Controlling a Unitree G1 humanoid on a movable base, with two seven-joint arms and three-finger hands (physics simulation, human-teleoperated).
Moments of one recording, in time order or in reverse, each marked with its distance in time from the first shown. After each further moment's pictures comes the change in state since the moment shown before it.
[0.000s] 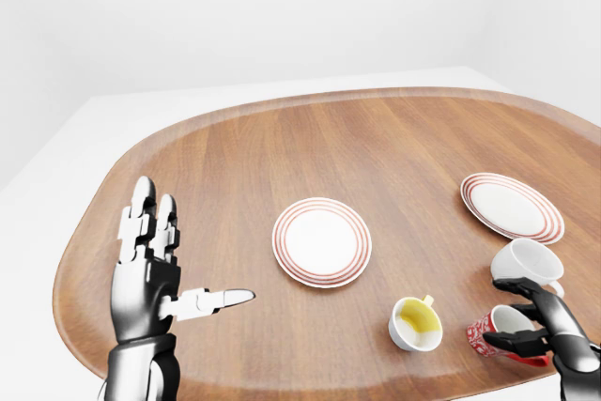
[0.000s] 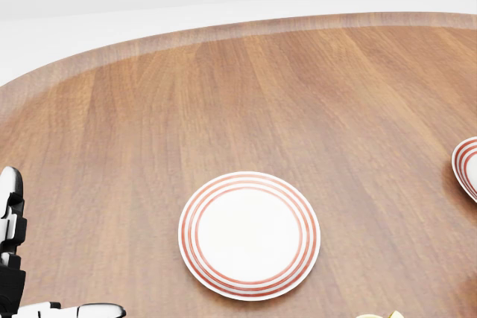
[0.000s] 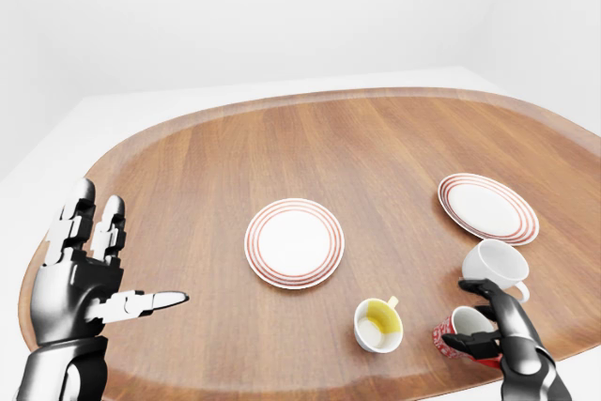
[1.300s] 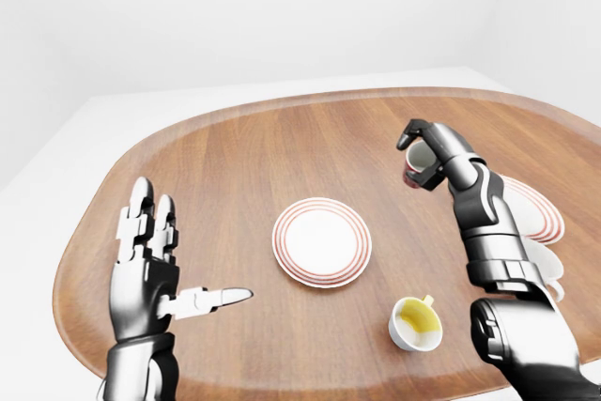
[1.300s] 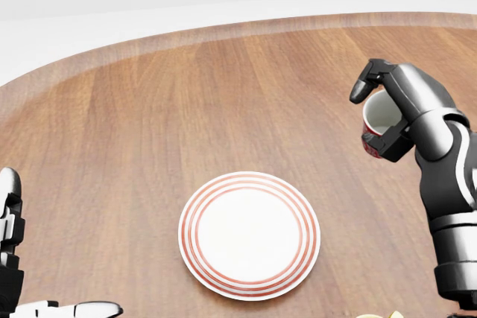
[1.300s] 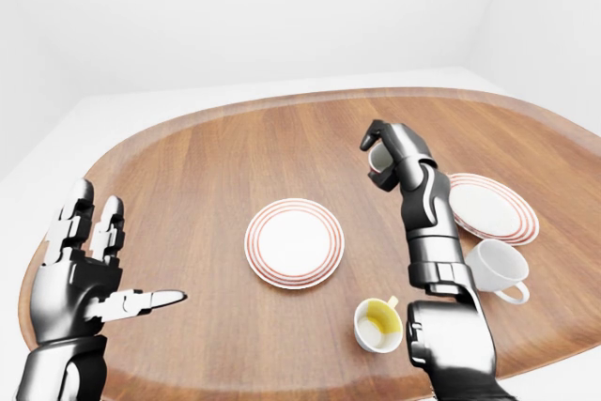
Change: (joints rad) left arm -0.009 0.000 0.016 0.015 -0.011 0.000 -0.004; right arm -0.841 0.014 0.388 0.092 -0.293 0.010 0.077
